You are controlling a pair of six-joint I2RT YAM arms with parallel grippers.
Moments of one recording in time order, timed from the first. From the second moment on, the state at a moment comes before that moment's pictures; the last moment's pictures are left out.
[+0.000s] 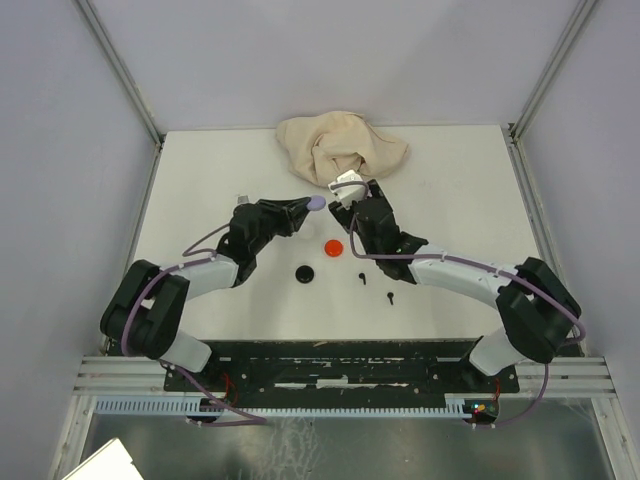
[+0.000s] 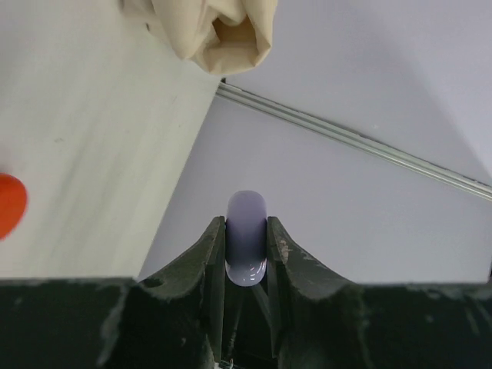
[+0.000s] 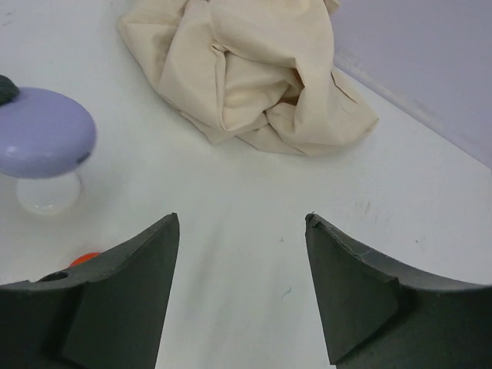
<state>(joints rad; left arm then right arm) -0.45 1.50 0.60 0.69 0.08 -1.81 0.82 1.55 0.92 0.36 0.56 -0.26</state>
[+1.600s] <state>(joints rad) -0.28 1.42 0.32 0.56 -0.03 -1.14 0.81 1.80 1.26 -0.27 -0.11 0.03</state>
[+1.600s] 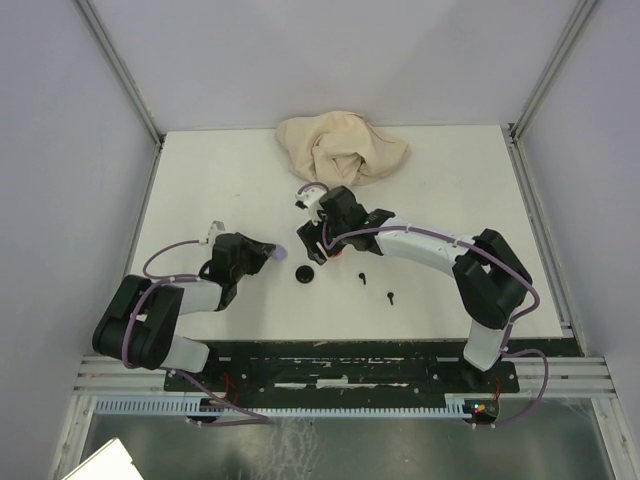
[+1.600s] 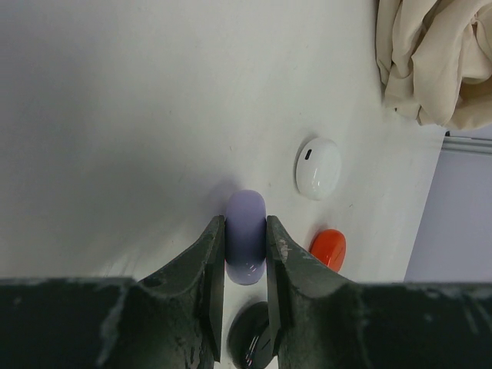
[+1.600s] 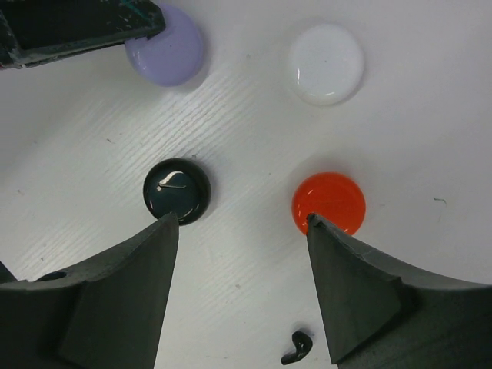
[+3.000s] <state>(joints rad) -0.20 1.21 0.30 0.35 -0.07 -1.07 0.93 2.01 1.37 -0.34 -0.15 0.01</state>
